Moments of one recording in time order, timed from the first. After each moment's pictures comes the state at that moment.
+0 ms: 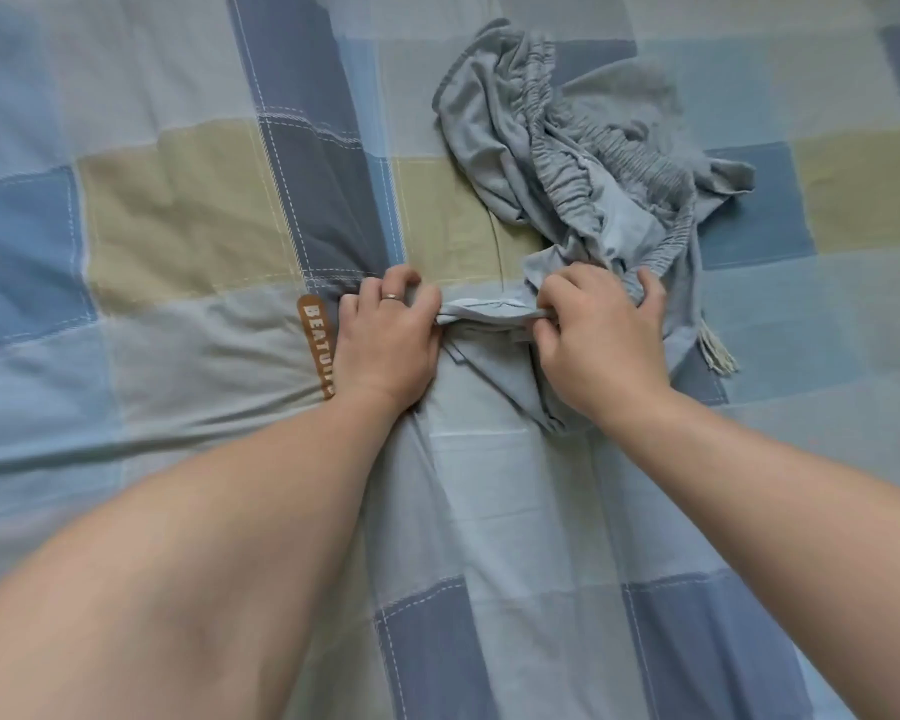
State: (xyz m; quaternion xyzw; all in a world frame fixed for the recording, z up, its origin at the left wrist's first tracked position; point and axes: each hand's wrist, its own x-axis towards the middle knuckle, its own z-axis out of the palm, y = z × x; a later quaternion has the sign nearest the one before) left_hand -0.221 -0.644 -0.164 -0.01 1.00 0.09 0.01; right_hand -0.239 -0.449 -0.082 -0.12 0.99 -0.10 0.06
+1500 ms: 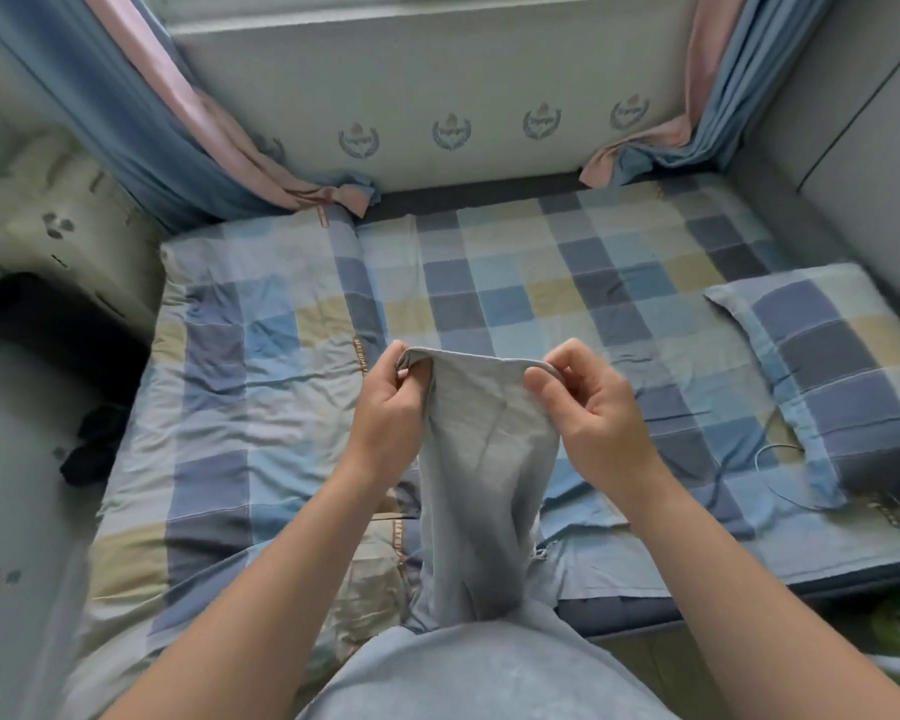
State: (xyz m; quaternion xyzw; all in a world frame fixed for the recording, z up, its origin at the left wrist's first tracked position) left_hand 0.234 -0.422 0.494 -0.08 0.73 0.67 -0.06; right_hand 0.229 -0.224 0.515 -0.12 0.74 -0.66 0.04
